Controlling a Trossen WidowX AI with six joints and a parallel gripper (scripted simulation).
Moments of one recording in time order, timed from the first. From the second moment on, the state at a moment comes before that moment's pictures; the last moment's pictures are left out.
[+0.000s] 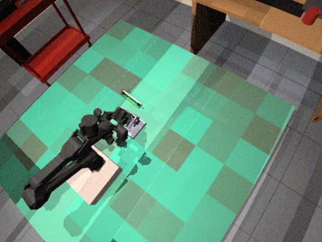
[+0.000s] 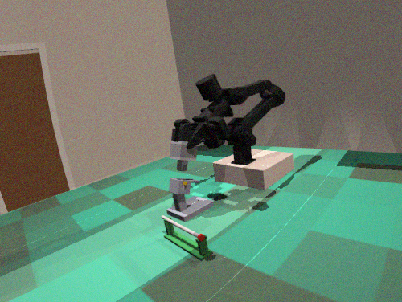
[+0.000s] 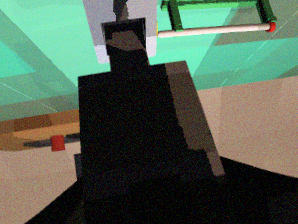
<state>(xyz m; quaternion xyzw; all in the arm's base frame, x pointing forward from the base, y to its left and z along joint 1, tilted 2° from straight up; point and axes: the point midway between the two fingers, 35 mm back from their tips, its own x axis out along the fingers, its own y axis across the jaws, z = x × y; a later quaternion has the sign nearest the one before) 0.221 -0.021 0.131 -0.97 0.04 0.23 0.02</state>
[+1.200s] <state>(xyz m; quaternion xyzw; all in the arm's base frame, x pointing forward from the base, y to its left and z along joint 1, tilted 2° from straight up) 0.239 -0.022 0.084 -0.97 0.03 0.23 0.02</state>
